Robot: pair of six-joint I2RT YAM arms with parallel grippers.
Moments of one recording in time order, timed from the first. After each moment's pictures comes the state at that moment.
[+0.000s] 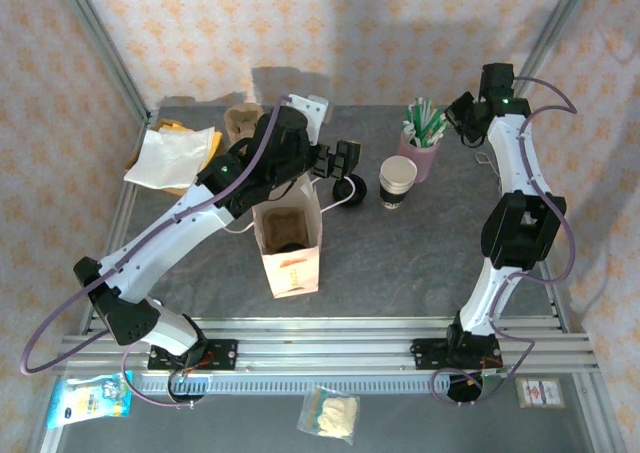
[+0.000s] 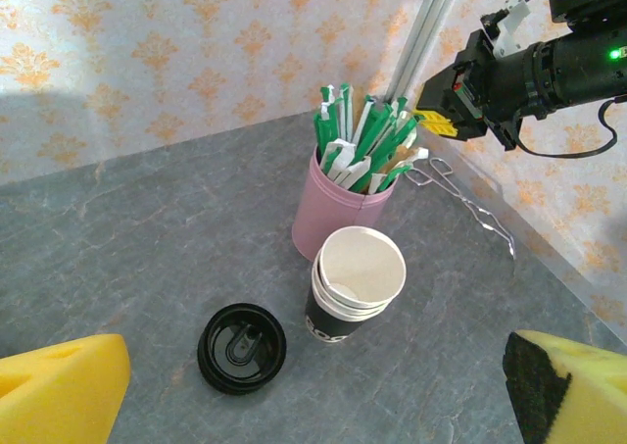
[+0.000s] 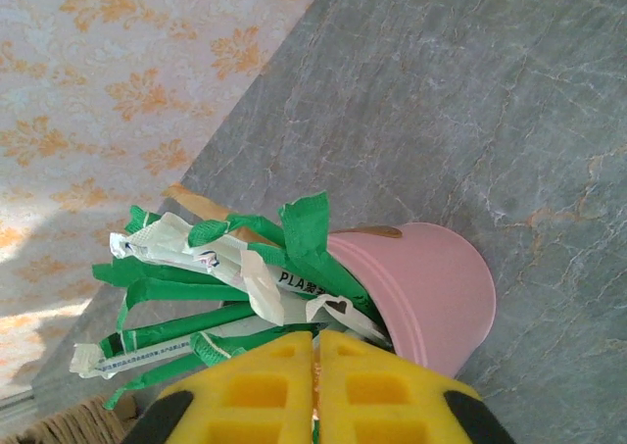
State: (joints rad) left arm -0.74 1.49 1.67 -0.60 -0.15 -0.30; right arm -0.10 1.92 1.90 -0.82 -0.23 0.77
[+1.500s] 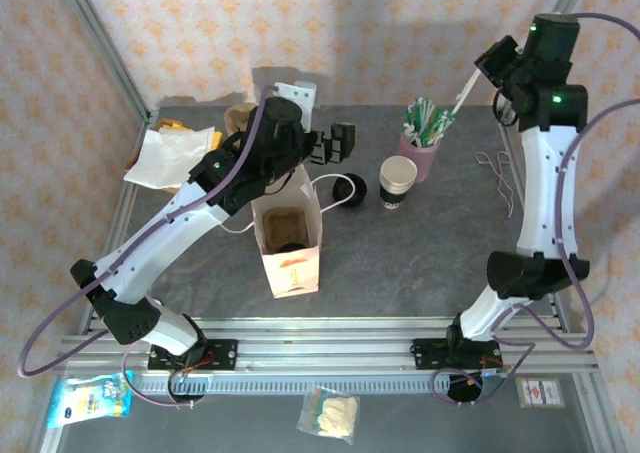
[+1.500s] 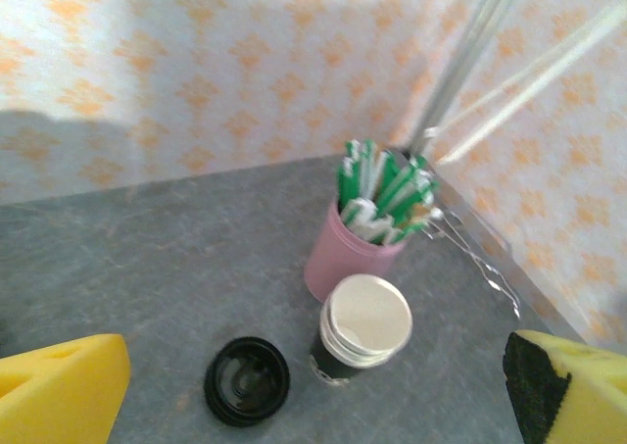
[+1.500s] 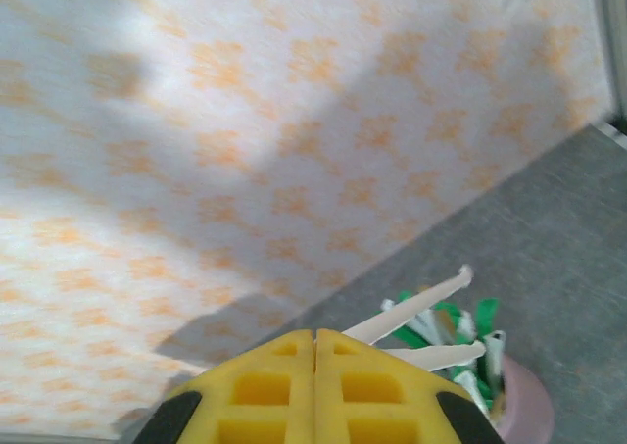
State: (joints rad) left arm -0.74 1.48 1.75 -0.62 -0.27 -0.38; right arm -0.06 1.66 2.25 -0.93 -0.10 0.67
